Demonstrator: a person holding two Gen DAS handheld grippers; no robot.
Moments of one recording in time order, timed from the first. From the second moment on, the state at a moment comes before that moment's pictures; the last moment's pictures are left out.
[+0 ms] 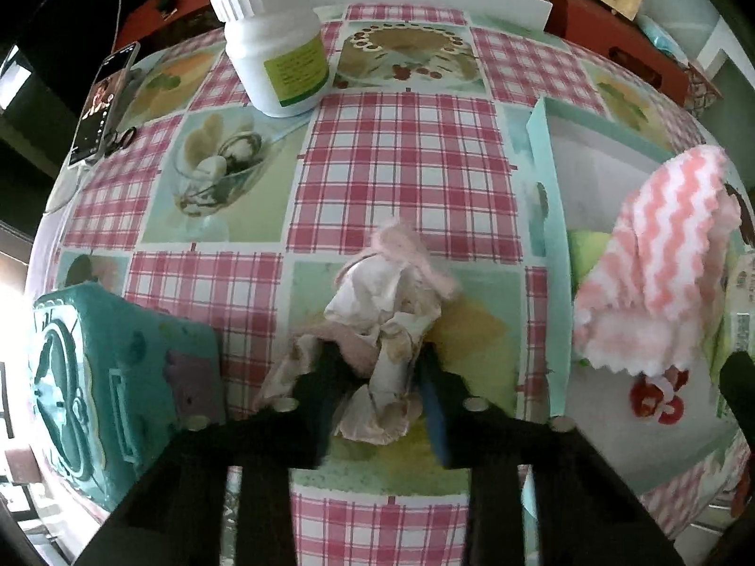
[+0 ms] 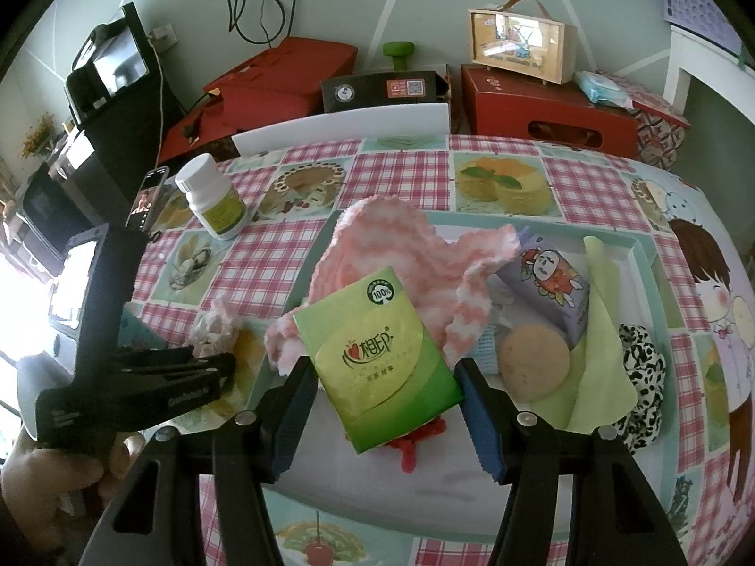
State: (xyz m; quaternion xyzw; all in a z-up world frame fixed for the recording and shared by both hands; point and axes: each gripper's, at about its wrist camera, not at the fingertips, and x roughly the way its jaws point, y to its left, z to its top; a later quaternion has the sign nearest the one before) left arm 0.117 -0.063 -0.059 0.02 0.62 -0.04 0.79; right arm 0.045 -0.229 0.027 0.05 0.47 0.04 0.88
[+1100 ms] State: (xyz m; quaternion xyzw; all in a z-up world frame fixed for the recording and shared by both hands) left arm 0.082 -0.068 0.086 -0.04 0.49 -0.15 0.86; right arm 0.029 -0.240 0.066 0.06 0.41 0.04 0.91
